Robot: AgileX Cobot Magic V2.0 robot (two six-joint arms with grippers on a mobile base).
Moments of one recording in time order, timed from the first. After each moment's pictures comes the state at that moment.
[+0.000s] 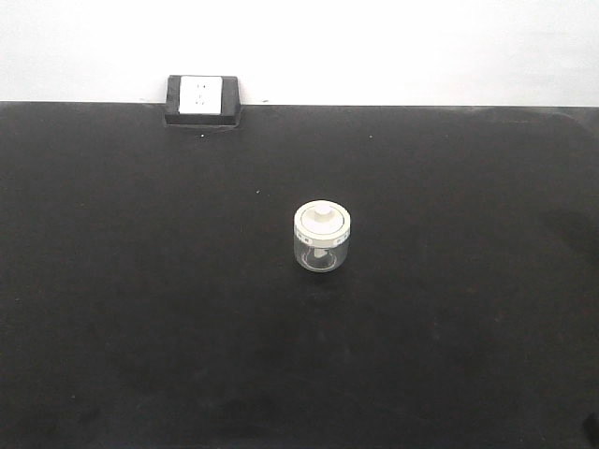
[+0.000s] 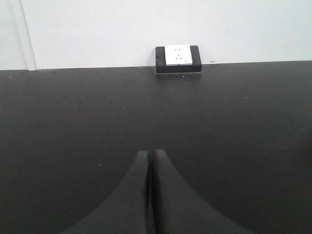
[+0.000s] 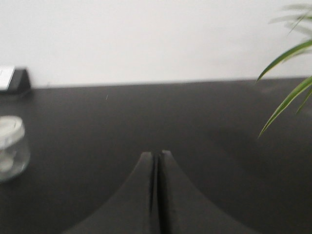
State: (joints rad) left arm -0.01 -0.01 0.03 0.14 0.17 -0.12; right arm -0.06 0.27 0.03 0.00 -0.16 0.00
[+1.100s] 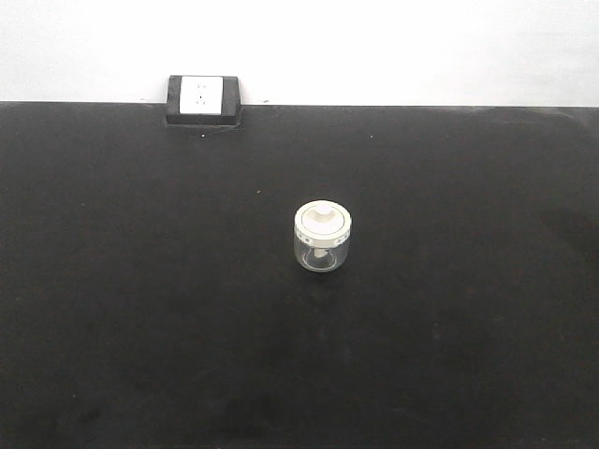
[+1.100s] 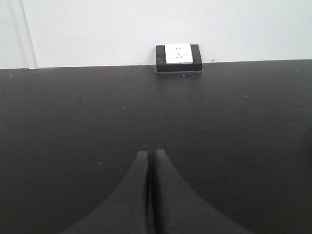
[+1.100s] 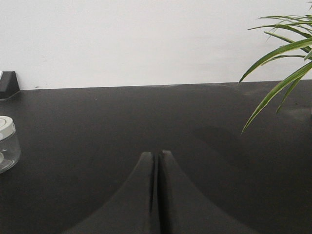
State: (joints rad) left arm -0.01 -0.01 0.03 0.14 0.17 -0.12; right arm -0.11 -0.01 0.03 0.00 0.11 -0.02
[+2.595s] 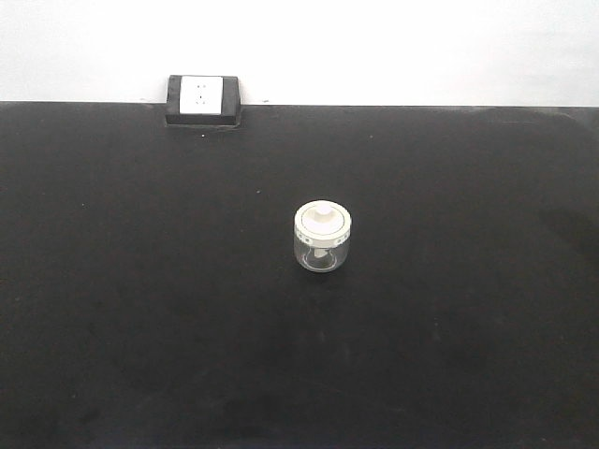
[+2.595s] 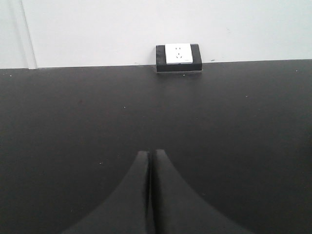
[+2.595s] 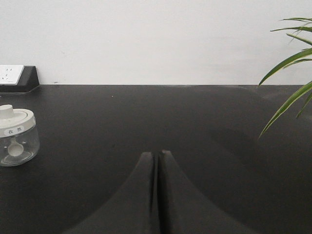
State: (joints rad) left arm -0.01 -0.01 0.03 0.14 0.17 -0.12; right arm -0.04 -0.01 0.03 0.00 0.11 -0.04
